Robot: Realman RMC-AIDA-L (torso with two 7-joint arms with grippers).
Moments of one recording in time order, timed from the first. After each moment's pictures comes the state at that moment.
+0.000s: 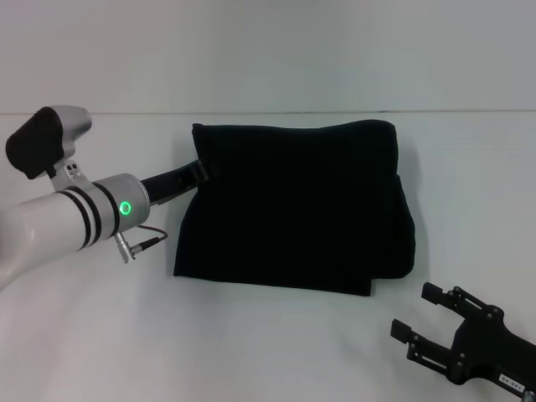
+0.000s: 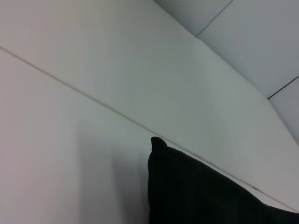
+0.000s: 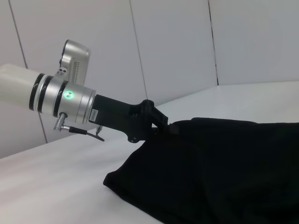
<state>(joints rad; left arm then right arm) -0.71 -2.14 0.98 0.40 1.60 0.64 -2.04 0.30 2.09 -0.62 -0.20 -1.73 -1.43 0.71</state>
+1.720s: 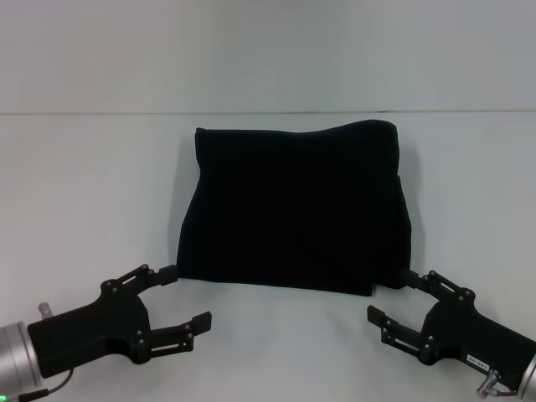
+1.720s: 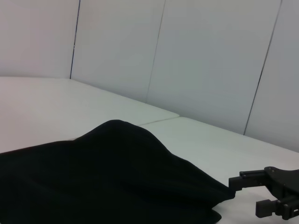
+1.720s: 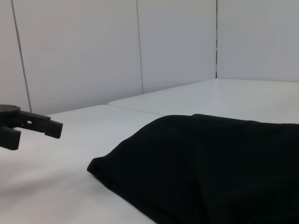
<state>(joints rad) -0.28 -2.12 0.76 0.57 1.79 1.50 -1.07 0.39 2.10 -0.58 -0.10 -1.73 -1.30 0.56</state>
